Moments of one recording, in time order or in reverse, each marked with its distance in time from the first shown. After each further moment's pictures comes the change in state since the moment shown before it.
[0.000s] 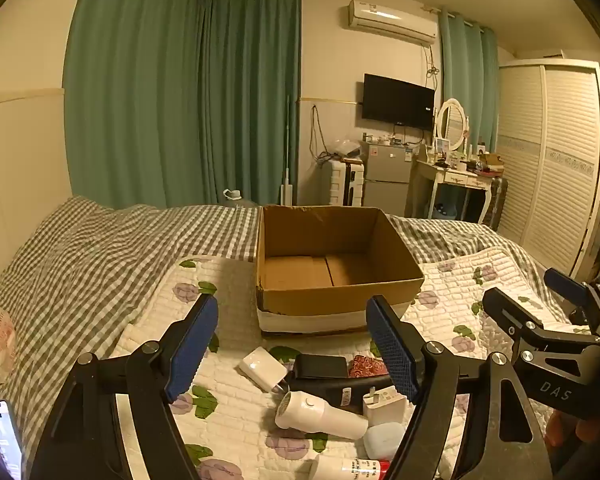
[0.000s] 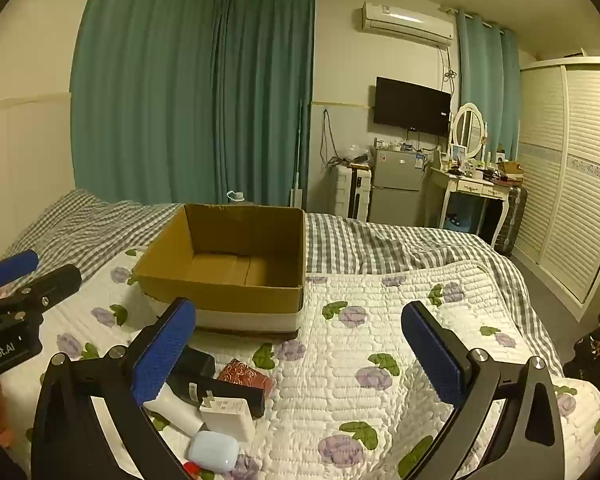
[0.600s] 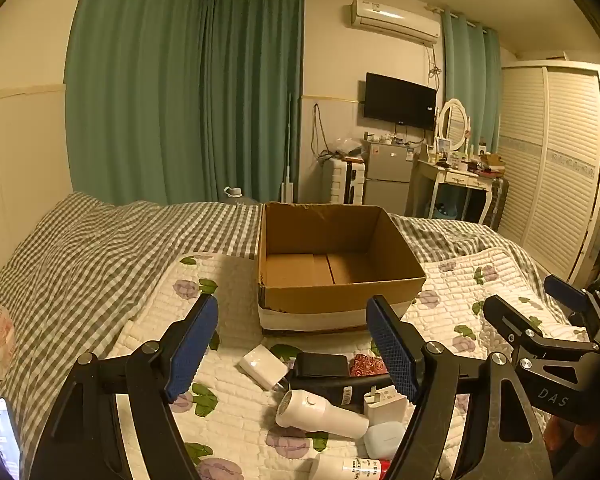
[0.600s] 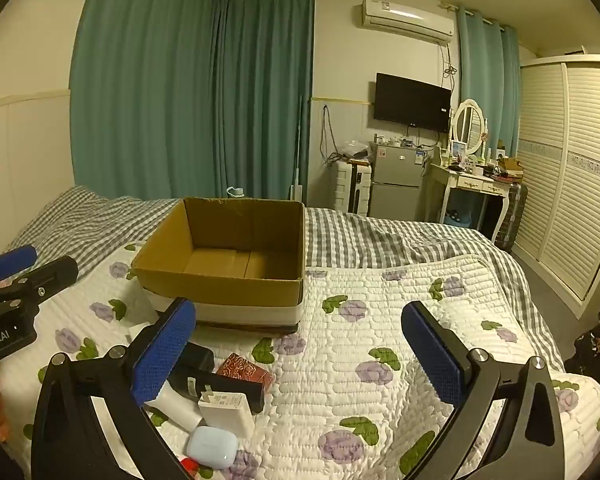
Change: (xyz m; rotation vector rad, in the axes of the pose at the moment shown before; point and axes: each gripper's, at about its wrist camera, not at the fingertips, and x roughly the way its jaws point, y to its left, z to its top) left arm 0.000 0.005 0.000 -0.017 0.006 -0.001; right arm 0.000 -0.001 -0.006 0.003 0.003 0.001
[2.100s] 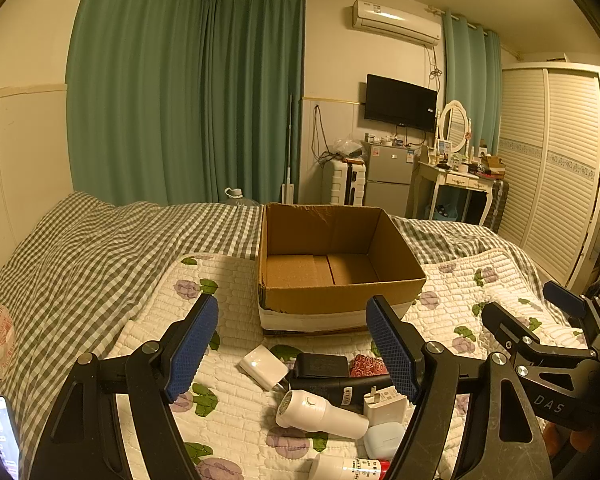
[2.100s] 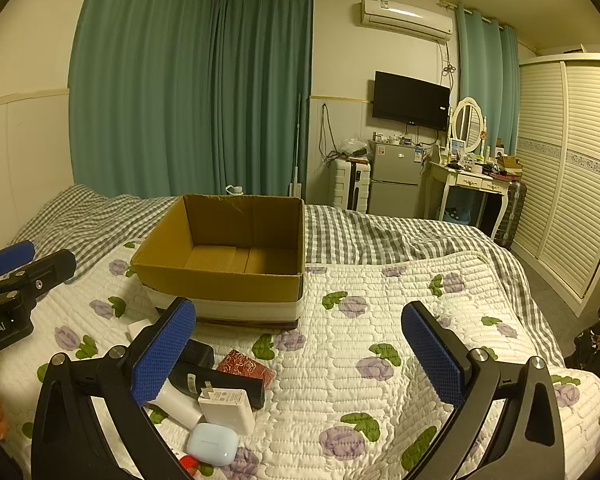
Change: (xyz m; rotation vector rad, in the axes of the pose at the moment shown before) left arm -0.001 -0.001 0.000 0.000 -0.005 0.000; right arm 0.001 0.000 -0.001 0.000 0.009 -0.001
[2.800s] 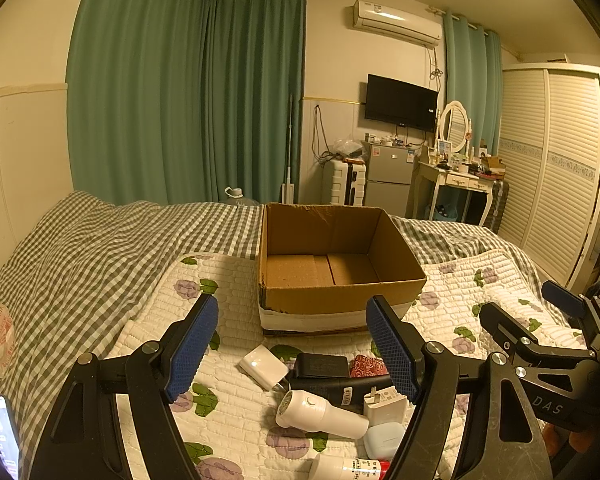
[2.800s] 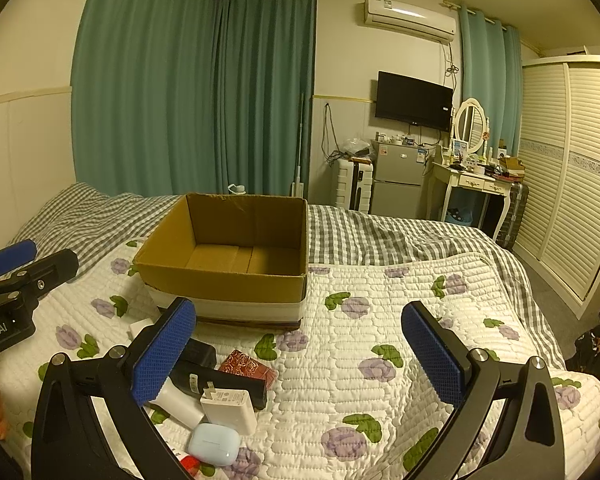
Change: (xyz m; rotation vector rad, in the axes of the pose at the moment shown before) left arm 0.000 0.000 0.000 -0.001 -0.001 0.000; right arm 0.000 0.002 -0.002 -0.004 0.002 0.002
